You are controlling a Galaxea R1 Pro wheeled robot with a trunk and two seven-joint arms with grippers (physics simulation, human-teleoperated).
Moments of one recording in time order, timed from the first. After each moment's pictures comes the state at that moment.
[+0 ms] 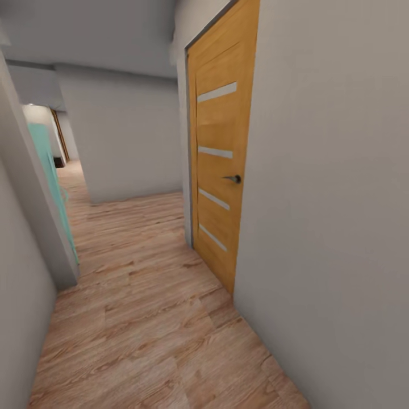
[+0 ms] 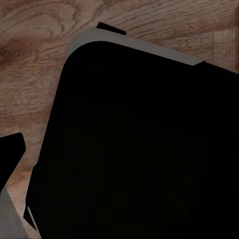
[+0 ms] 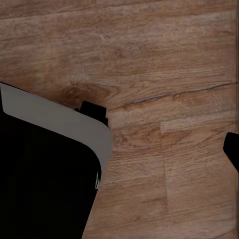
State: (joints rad) left arm 0.00 -0.02 0.07 -0.07 0.26 -0.05 0.01; right arm -0.16 -0.04 0.51 0.03 -0.14 -0.17 -0.03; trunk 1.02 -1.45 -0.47
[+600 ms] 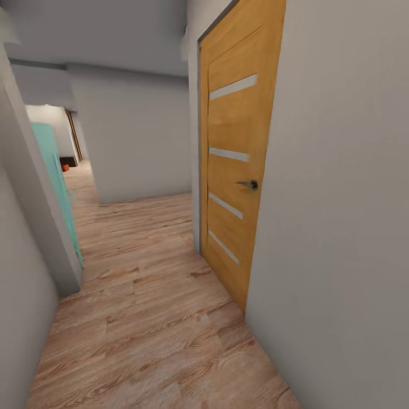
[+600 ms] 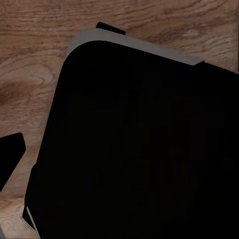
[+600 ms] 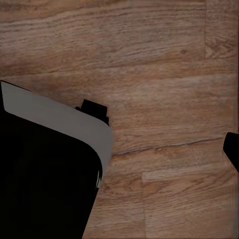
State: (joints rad) left arm 0.00 -0.02 0.07 -0.07 0.26 -0.05 0.01; right arm -0.15 -0.04 0.51 0.03 -0.14 -0.16 -0.03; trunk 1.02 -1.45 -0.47
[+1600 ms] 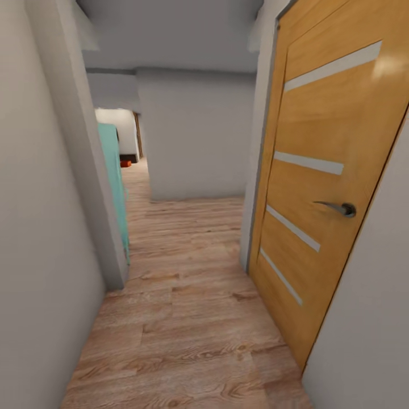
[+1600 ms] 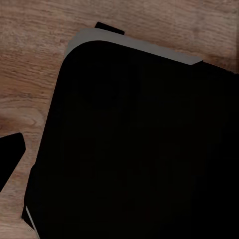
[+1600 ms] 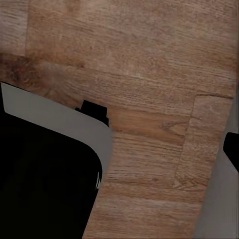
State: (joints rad) left arm 0.00 -0.02 0.07 -0.07 0.26 -0.05 0.01; right arm -0.15 -0.04 0.51 0.03 -0.14 -0.16 -0.03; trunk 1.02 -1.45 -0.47
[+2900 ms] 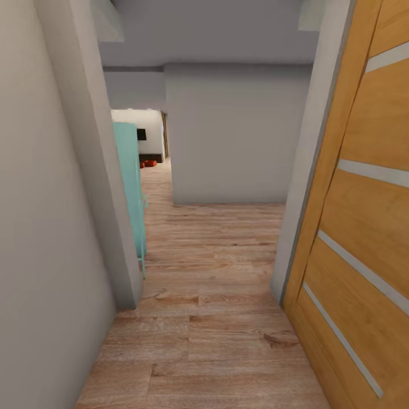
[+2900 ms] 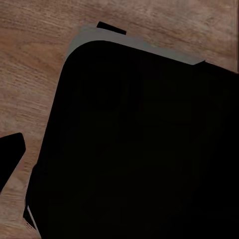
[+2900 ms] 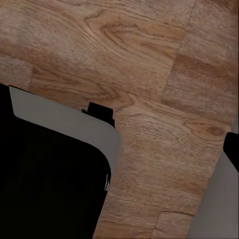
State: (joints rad) left arm 0.00 -0.02 0.07 -0.07 0.26 -0.05 0.01; right arm -0.15 -0.03 0.50 0.03 -0.15 -0.16 -0.03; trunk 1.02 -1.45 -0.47
